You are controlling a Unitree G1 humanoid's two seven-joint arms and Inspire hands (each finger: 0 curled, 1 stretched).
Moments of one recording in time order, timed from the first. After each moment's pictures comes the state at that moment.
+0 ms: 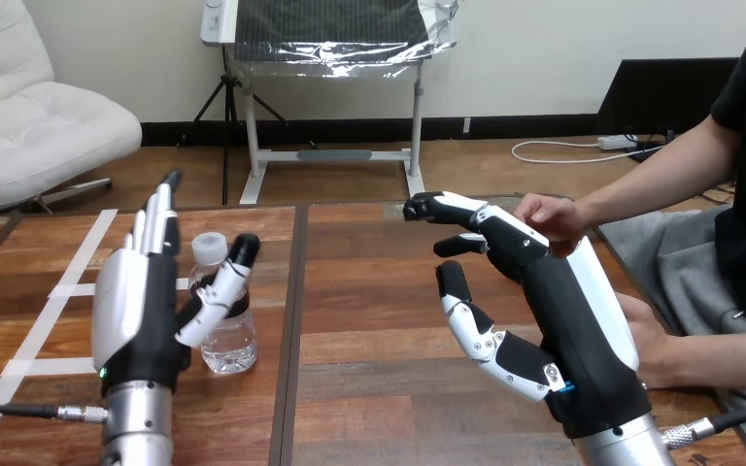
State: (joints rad) left arm -0.12 0.30 -0.14 0.48 0.24 -0.39 0.45; right arm 0.20 -0.16 0.14 -0.17 -0.24 -0.56 0.05
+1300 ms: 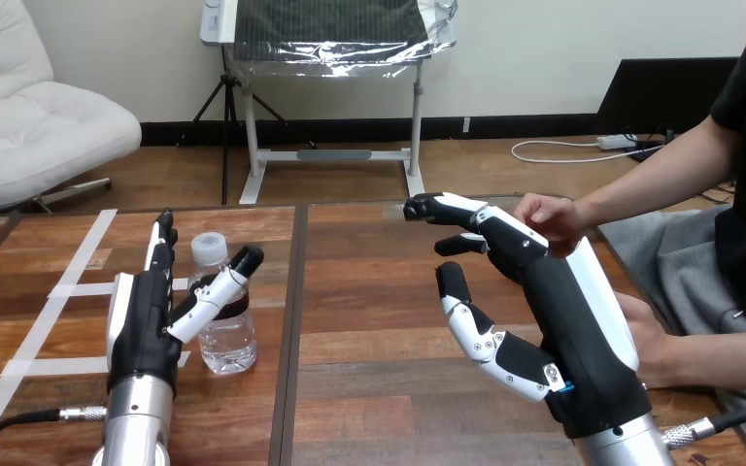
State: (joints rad) left arm -0.18 0.21 0.02 0.53 0.00 -0.24 0.13; right arm 0.20 -0.17 0.14 -0.17 -0.24 -0.55 0.05
